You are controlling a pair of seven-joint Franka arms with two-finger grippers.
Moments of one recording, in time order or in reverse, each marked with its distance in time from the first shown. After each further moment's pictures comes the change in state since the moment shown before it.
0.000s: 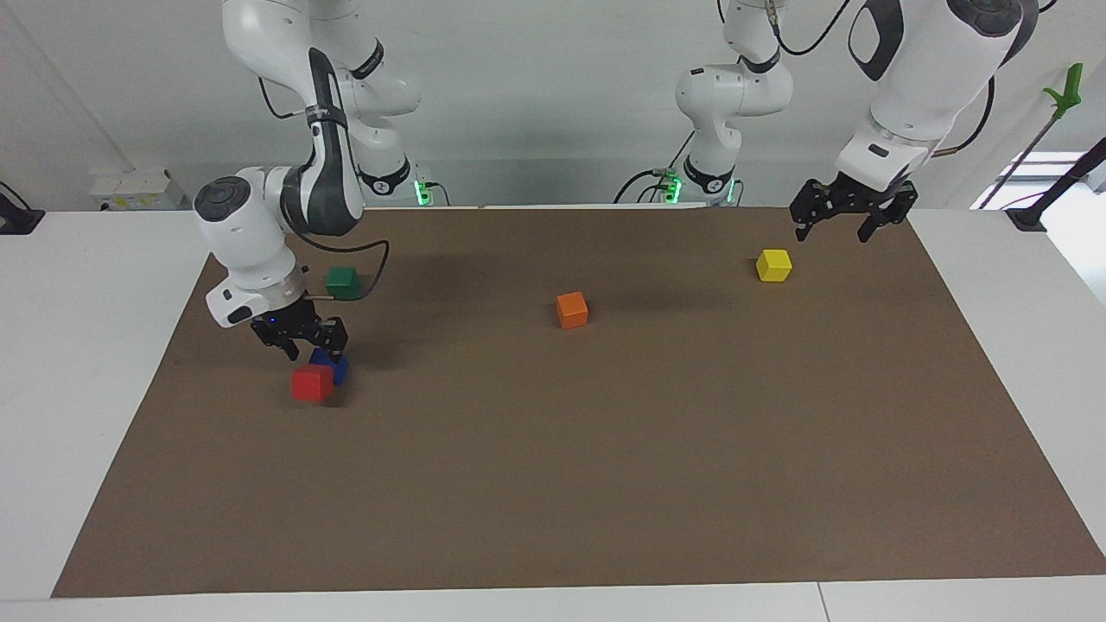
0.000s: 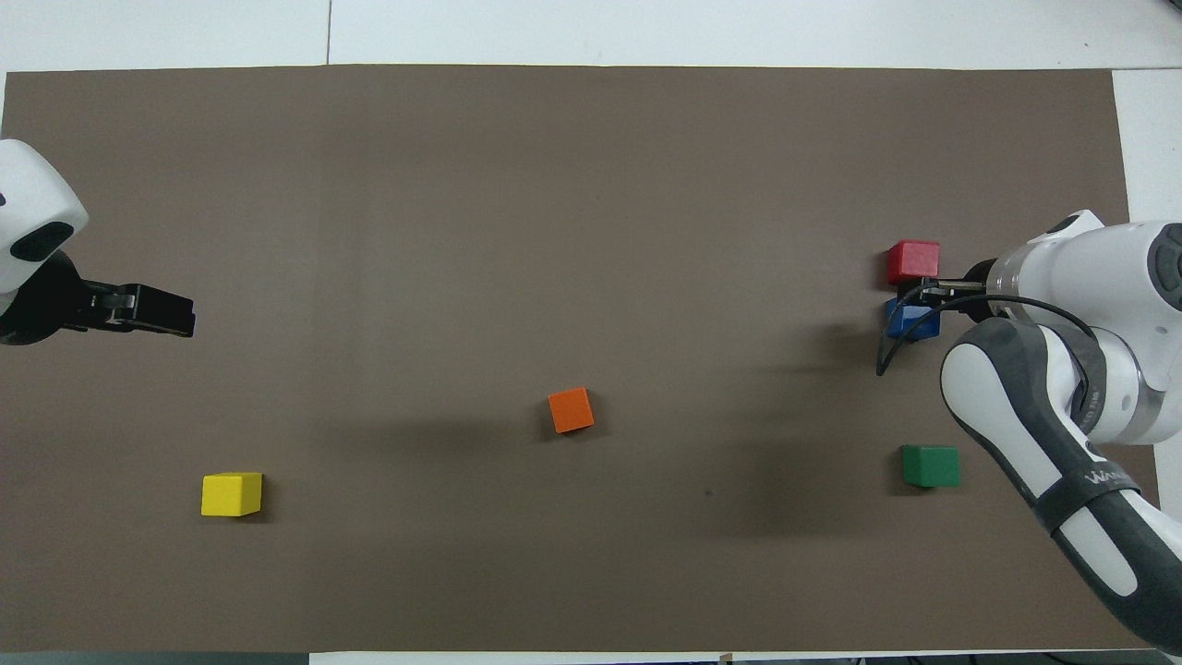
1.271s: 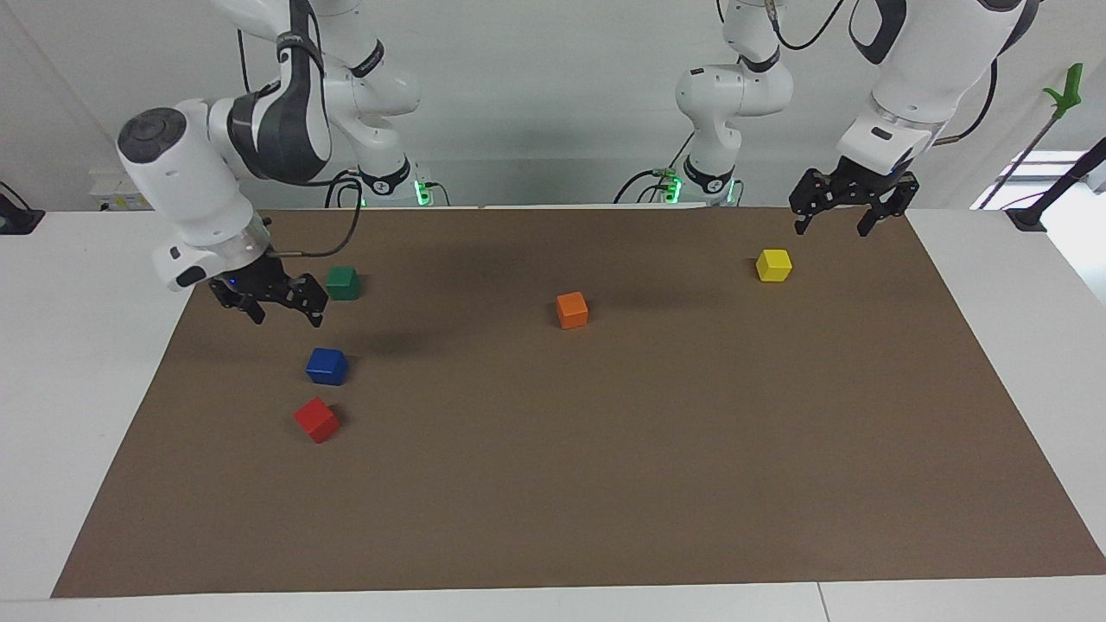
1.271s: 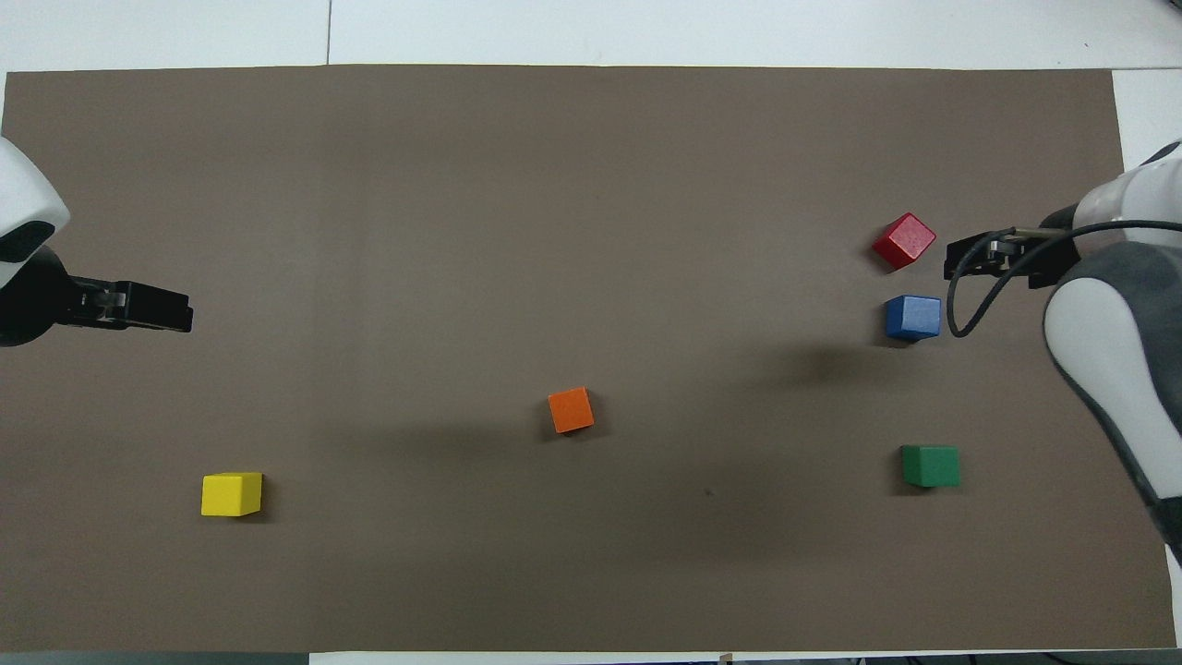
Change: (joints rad) left arm 0.000 -0.022 -0.003 0.008 -0.025 0.012 -0.001; right arm -0.002 -0.056 -0.002 0.357 0.000 -0.499 -0.001
